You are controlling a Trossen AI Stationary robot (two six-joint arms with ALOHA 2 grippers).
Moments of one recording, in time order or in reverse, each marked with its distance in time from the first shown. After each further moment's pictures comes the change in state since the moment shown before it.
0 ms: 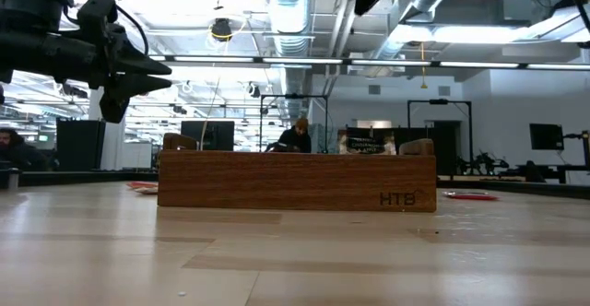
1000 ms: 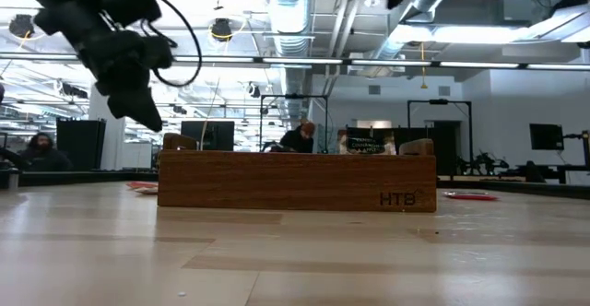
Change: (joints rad) left arm -0.001 0.666 0.471 -0.604 0.071 0.370; right arm -0.262 -0.289 -0.077 -0.019 -0.003 -0.177
